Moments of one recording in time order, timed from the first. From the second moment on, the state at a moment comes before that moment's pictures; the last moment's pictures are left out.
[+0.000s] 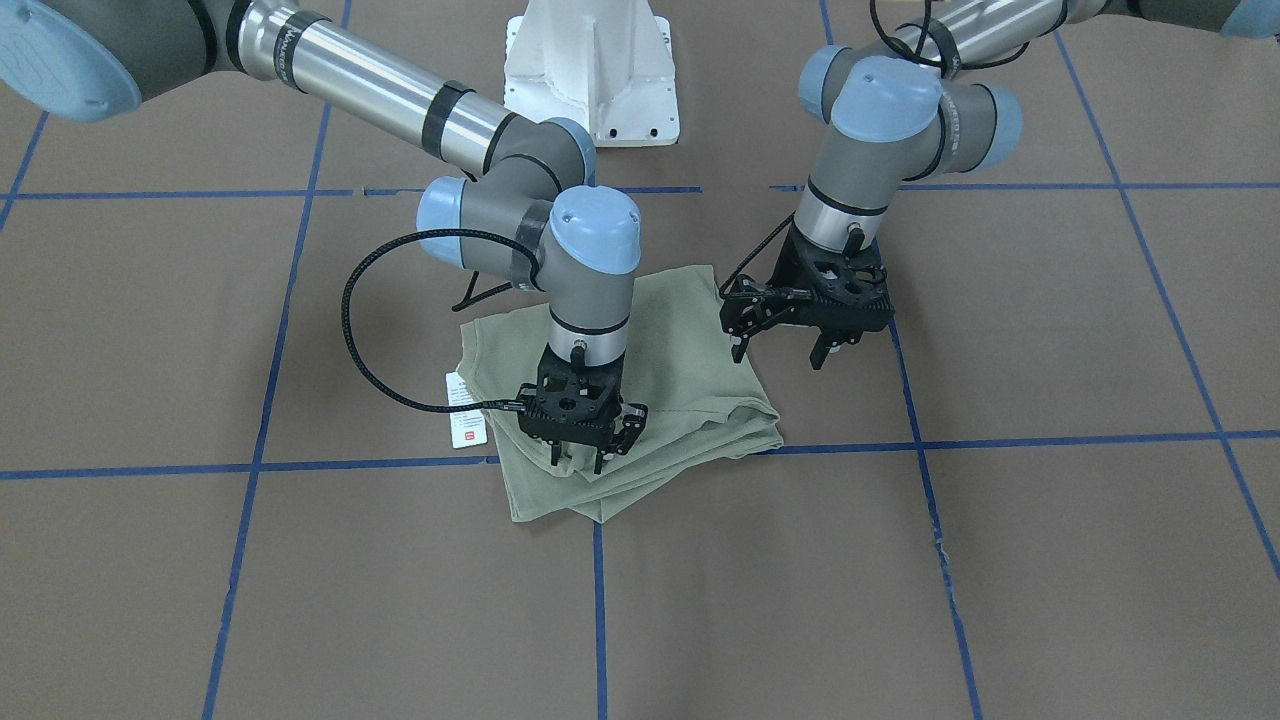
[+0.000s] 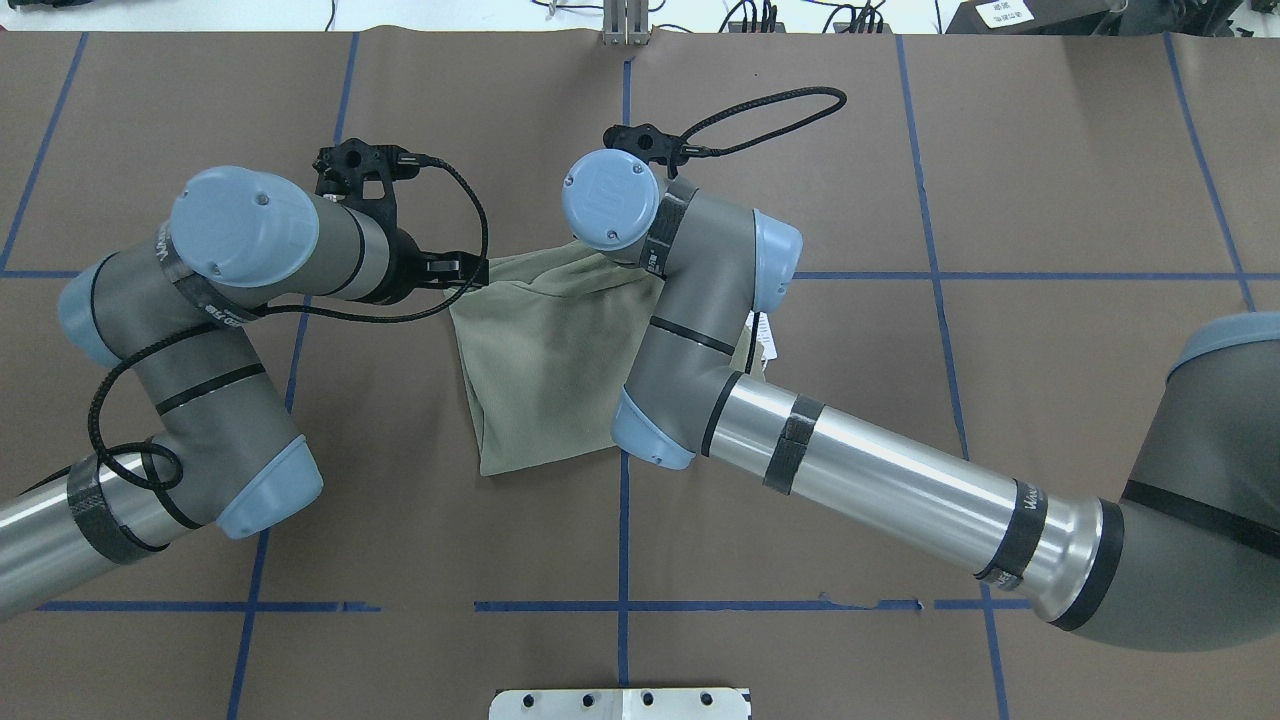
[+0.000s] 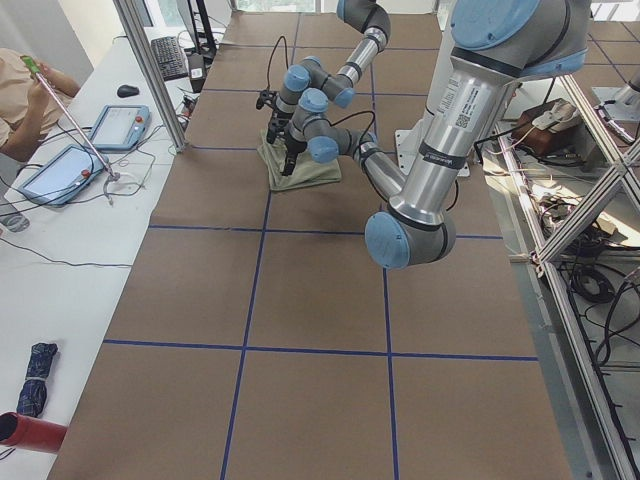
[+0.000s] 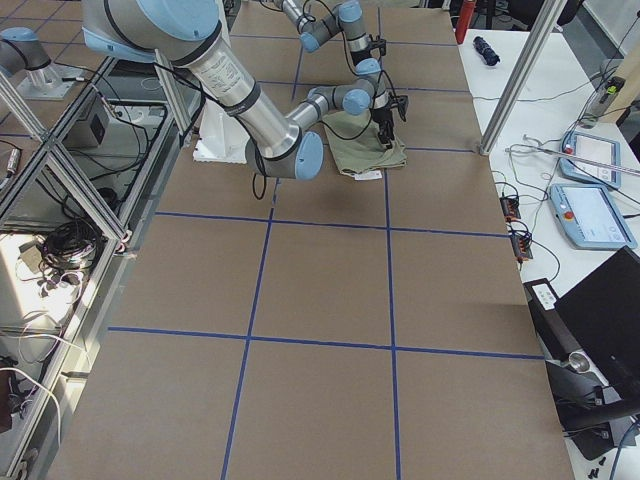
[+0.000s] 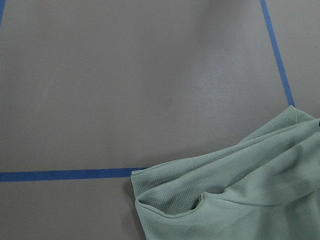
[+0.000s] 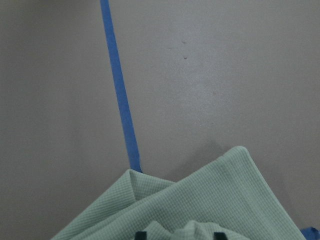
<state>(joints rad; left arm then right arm) -0.66 -2.04 -1.73 -1.94 -1.76 -1.14 0.56 -0.58 1.11 -1.35 1.54 1.40</state>
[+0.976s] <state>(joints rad) -0.66 -2.04 -1.72 -1.94 -1.76 -1.14 0.61 -0.58 1.07 -1.34 1.46 1.39</state>
